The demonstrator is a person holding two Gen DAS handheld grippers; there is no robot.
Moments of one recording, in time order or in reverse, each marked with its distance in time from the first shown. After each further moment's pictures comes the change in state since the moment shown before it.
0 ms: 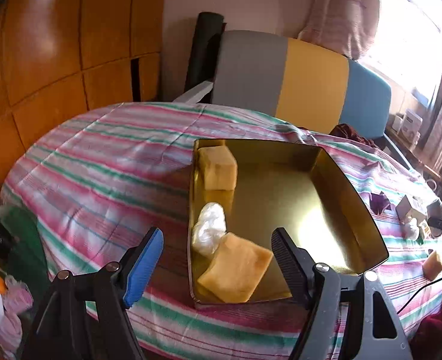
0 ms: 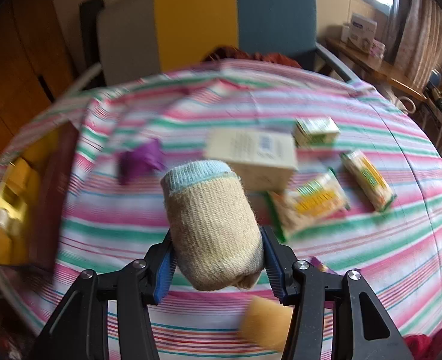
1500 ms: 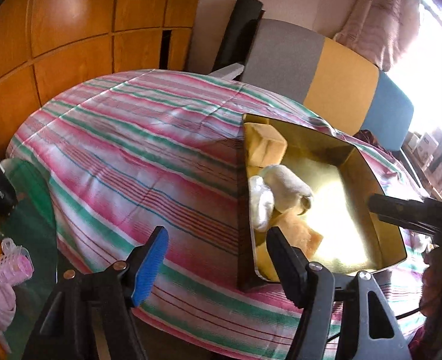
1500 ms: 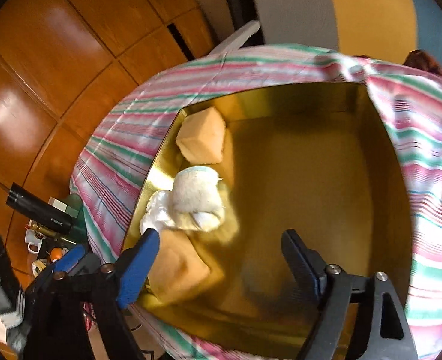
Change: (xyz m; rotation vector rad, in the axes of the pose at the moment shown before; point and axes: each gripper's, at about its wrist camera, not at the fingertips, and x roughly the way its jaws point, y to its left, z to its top) left arm 0.012 0.051 -0.023 -0.127 0.078 0.019; right arm 0.032 0.294 -0.005 -0.194 0.145 0.495
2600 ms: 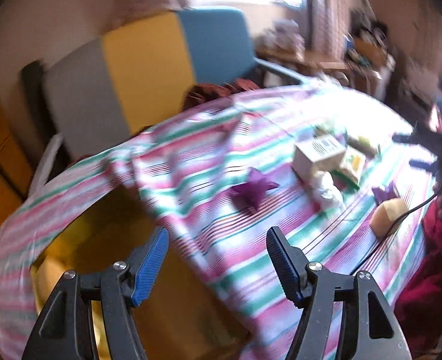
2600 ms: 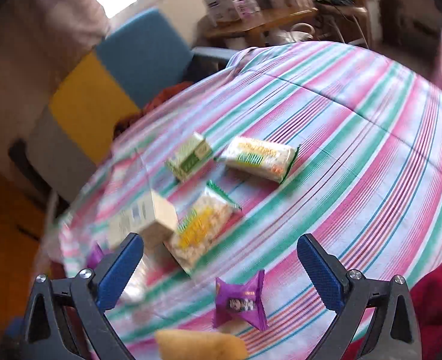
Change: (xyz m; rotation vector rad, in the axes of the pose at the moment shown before) left arm 0.034 -0.354 0.023 0.828 0.063 -0.328; right arm -0.270 -0.382 -0.129 0.833 -0.459 -0.470
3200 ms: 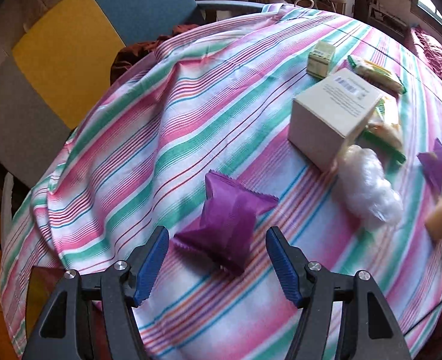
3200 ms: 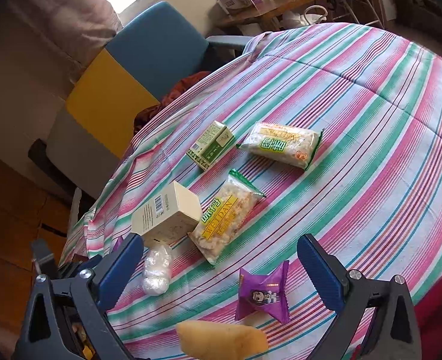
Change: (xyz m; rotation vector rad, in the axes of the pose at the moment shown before) left arm 0.149 -0.044 0.045 0.239 0.237 -0.059; right arm 0.008 0.007 -0.009 -0.002 0.092 0.120
